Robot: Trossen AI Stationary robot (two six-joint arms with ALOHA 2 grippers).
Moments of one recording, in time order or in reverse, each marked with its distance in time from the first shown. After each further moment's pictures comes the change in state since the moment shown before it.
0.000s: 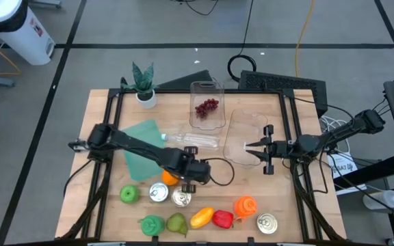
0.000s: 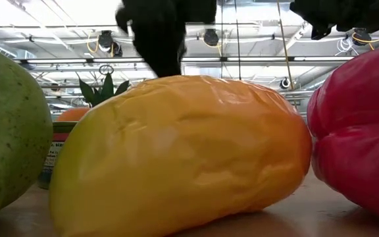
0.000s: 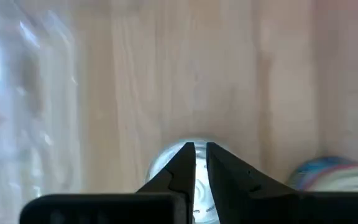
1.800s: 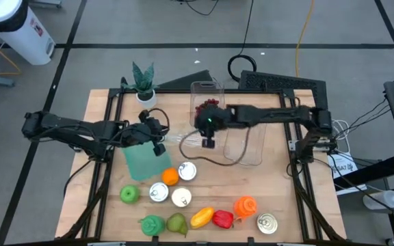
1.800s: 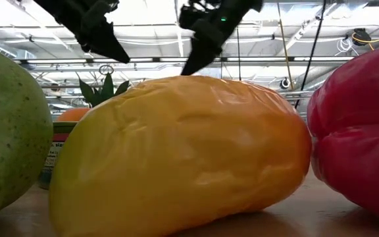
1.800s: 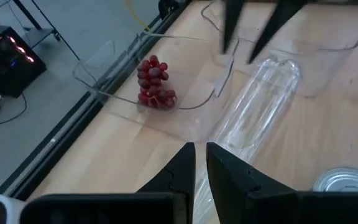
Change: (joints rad) left arm 0.195 -0.901 -0.835 0.544 -0.297 -0.045; right arm -0.477 1.142 1.319 -1.173 -0.285 0.048
